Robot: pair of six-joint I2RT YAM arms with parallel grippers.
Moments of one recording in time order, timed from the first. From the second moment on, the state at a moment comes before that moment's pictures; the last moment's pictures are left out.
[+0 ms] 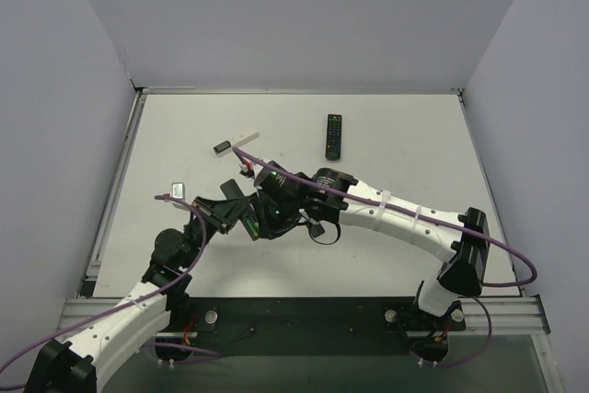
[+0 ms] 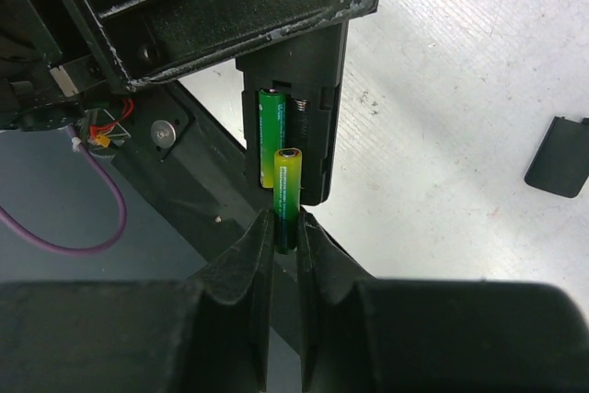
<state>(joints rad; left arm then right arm) -0.50 0.60 0.04 0.72 0.08 -1.35 1.15 1.63 1.55 -0.84 -0.02 0.50</state>
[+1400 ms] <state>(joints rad) -0.52 0.57 0.03 0.64 0.03 -1.44 1.14 1.76 1.72 -0.97 0.01 0.53</state>
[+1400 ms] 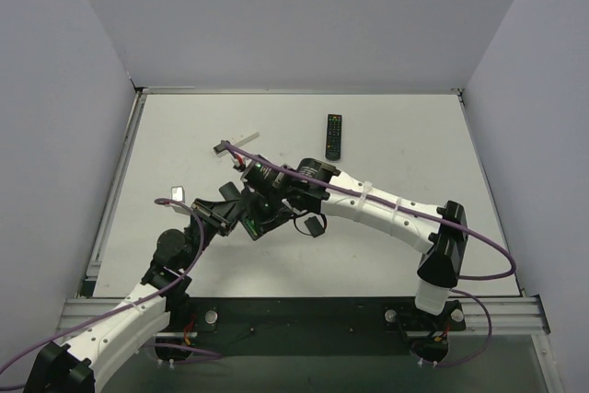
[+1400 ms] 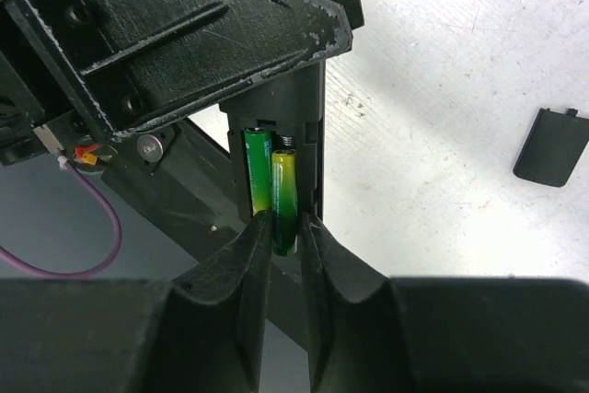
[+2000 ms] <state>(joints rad) -0.53 0.55 0.03 0.61 0.01 -1.48 1.14 1.80 1.77 -0.98 0.04 0.52</state>
